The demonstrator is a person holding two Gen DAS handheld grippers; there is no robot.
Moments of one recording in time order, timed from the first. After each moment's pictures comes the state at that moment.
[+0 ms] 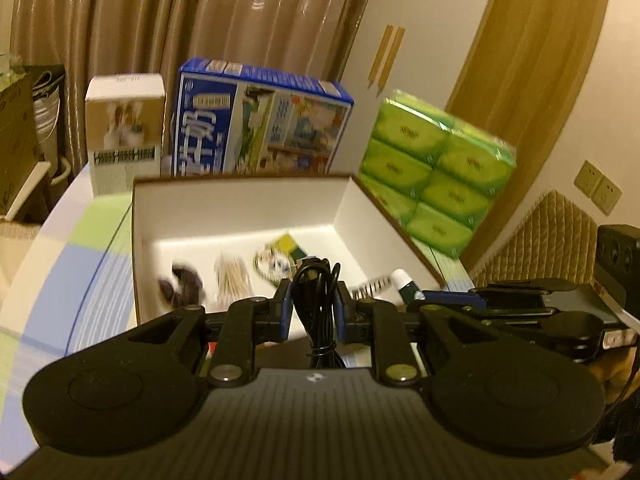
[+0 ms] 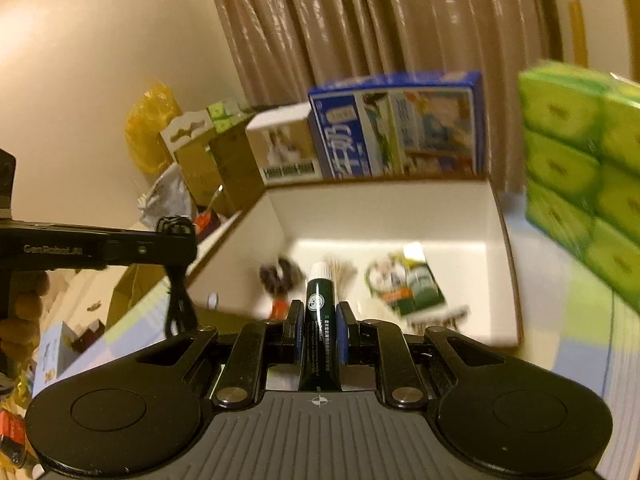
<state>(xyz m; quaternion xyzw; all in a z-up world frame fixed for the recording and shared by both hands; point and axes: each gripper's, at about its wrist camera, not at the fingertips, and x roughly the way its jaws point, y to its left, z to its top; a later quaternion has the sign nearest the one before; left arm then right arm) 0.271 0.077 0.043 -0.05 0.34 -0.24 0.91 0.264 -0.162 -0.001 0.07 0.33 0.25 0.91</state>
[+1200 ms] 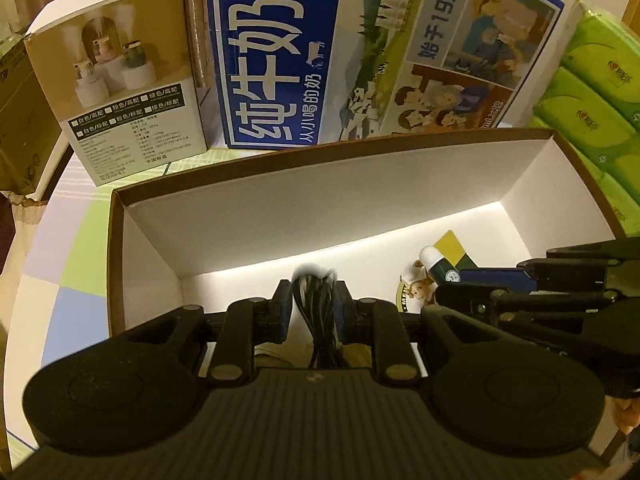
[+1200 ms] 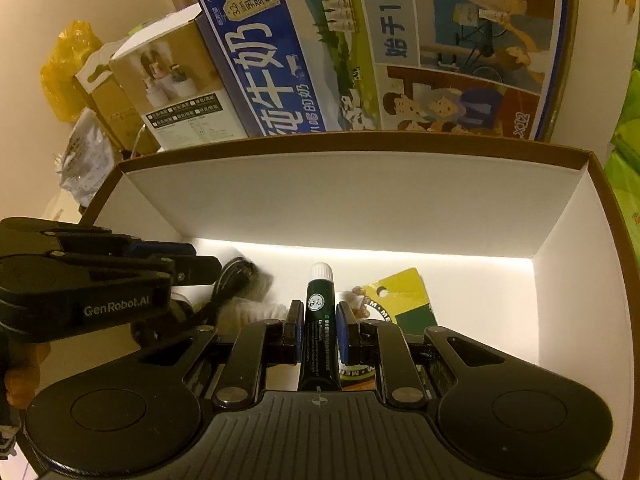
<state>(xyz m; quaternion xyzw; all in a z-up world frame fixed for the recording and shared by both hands) 0.495 0.057 -0.074 0.04 0.48 -0.14 0.87 0.474 -0.112 -0.097 0.04 0.47 0.19 0.86</state>
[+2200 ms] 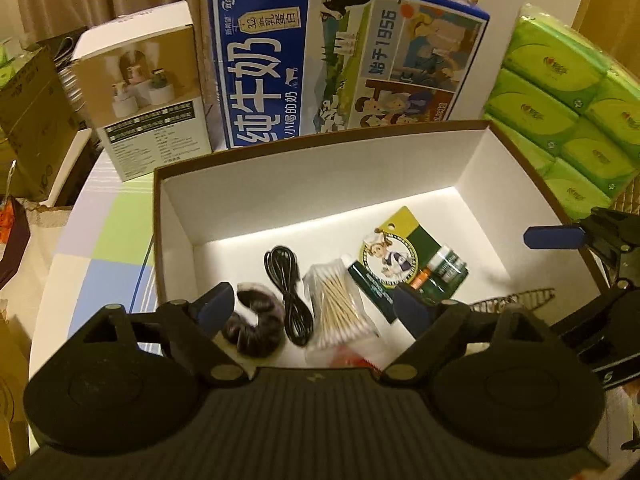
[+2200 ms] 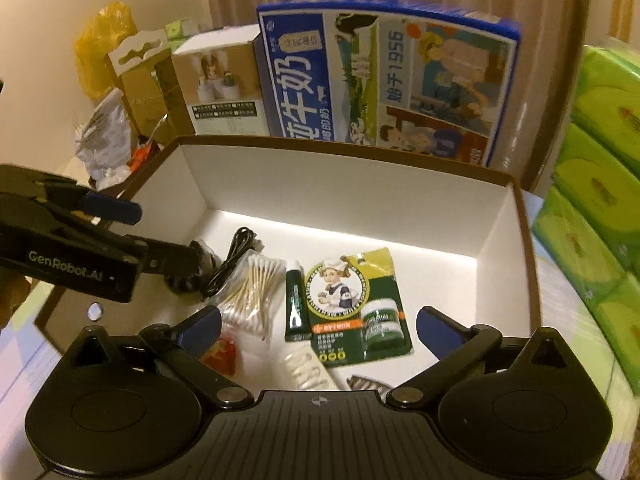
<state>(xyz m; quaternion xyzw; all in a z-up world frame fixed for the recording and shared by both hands) 0.418 0.057 -0.026 0.05 0.46 -0.14 0.88 0.381 -0.133 -0.051 -0.02 0.42 0.20 0.88</state>
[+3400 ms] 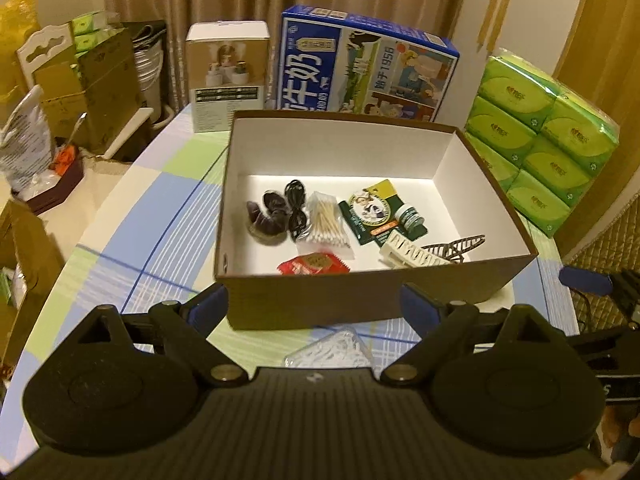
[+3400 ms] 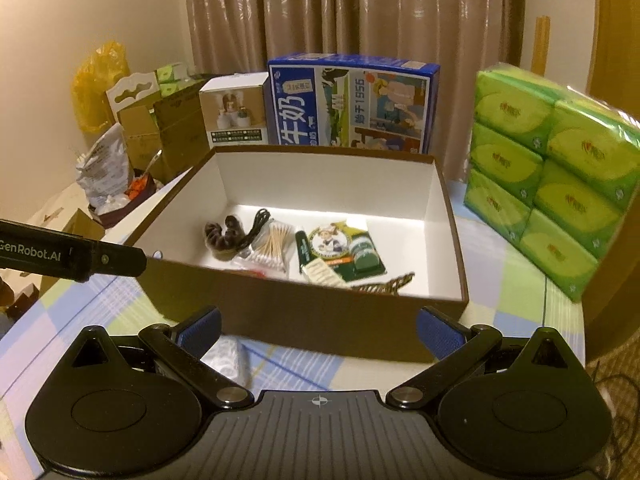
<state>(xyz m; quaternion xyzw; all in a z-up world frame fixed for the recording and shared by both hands) 0.240 0.071 0.020 -0.03 0.42 -0.06 0.91 0.217 -0.149 -0.016 -0.01 0.36 0.15 0.92</state>
